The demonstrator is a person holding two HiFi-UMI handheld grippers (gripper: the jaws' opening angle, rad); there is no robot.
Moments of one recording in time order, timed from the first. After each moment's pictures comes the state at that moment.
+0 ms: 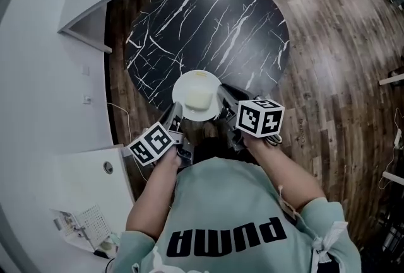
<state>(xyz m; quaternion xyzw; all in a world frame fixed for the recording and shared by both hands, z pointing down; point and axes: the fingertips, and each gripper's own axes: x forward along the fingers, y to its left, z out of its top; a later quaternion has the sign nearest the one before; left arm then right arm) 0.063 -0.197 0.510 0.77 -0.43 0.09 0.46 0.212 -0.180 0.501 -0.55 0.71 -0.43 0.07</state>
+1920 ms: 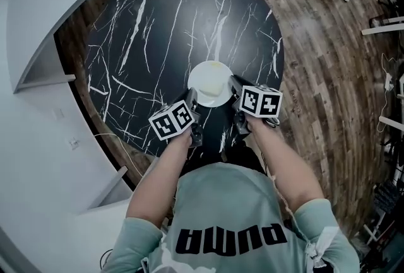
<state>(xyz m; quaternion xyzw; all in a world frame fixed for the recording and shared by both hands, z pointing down) 0.214 -0.354 0.690 0.78 -0.28 0.30 0.47 0.348 -0.294 0.681 -0.67 0.52 -0.53 0.01</state>
